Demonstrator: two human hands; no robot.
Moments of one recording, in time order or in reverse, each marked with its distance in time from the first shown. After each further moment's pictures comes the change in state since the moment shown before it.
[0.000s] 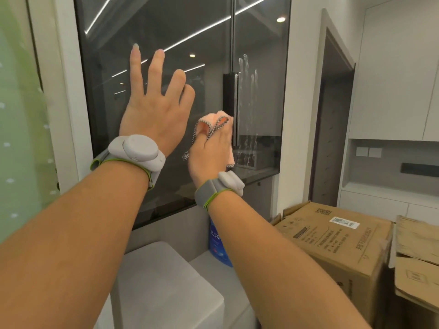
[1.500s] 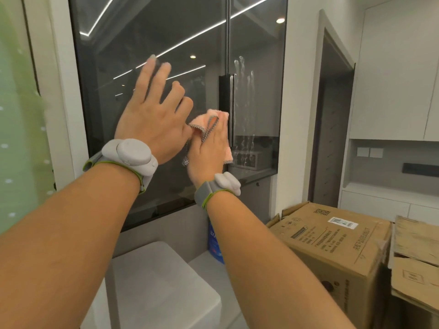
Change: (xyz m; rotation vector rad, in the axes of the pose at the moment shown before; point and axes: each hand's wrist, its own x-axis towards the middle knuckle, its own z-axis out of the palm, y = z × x) left_hand -0.004 0.005 -0.006 0.039 -0.012 0.111; right_hand 0.007 0.022 0.000 -0.010 -0.083 -0.117
